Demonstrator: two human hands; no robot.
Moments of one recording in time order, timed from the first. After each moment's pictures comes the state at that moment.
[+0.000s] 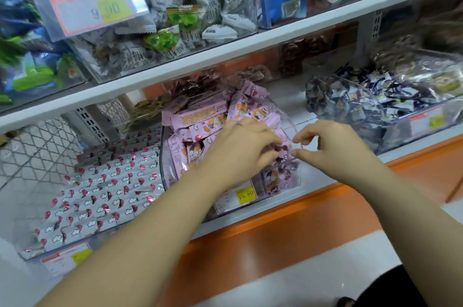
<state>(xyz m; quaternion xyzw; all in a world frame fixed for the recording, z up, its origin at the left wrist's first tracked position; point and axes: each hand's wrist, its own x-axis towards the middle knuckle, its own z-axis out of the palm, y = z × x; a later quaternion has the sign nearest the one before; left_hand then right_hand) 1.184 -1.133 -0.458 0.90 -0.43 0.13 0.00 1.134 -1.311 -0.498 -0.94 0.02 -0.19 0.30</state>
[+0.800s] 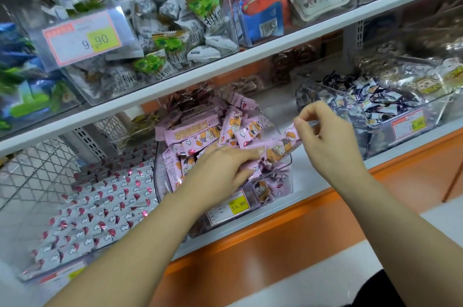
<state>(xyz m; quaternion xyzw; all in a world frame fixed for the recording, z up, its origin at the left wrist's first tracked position) 1.185 -1.114 -0.470 0.91 -0.40 0.09 0.04 1.129 -1.307 -0.487 -0.82 0.06 -0.35 0.45</state>
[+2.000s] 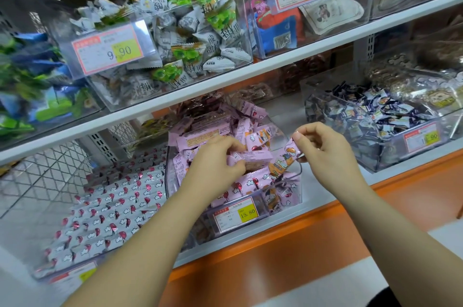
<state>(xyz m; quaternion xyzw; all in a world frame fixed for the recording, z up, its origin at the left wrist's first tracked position) 1.192 -1.103 -0.457 0.92 -0.27 0.14 0.23 1.143 -1.298 -0.495 -0.75 0.05 -0.29 0.59</state>
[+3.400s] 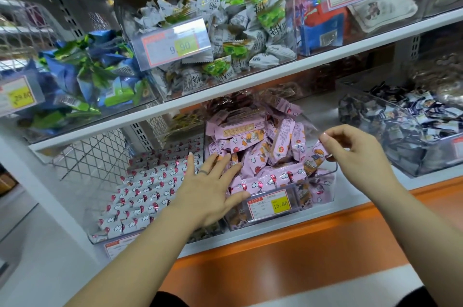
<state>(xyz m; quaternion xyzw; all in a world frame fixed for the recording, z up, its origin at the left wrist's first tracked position) 1.170 -1.019 -0.473 0.96 -0.21 0.01 -0.19 1.142 -1.286 -0.493 -0.79 0.01 -0.29 0.54</state>
